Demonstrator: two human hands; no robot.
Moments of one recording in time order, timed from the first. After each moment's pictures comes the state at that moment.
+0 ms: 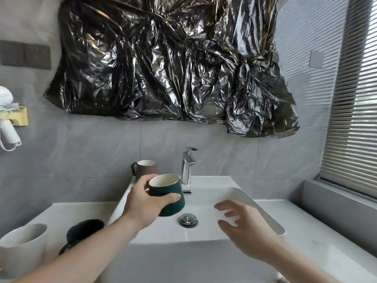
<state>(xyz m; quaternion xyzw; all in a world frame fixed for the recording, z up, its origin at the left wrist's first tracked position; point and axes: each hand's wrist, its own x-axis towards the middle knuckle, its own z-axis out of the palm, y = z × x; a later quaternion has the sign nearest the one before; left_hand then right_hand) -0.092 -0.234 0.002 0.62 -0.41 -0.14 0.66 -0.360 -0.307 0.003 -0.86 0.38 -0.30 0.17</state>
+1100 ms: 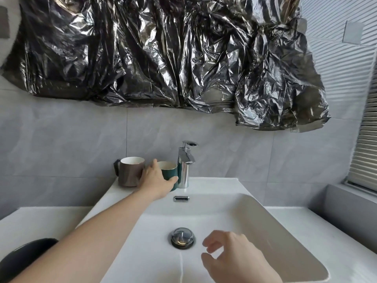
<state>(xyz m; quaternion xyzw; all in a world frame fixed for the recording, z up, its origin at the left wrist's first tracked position) -0.023 -0.446 -0.001 0.82 -0.43 0.03 0.37 -0.301 -0.372 -0.031 -0.85 0.46 -0.19 0.17</state>
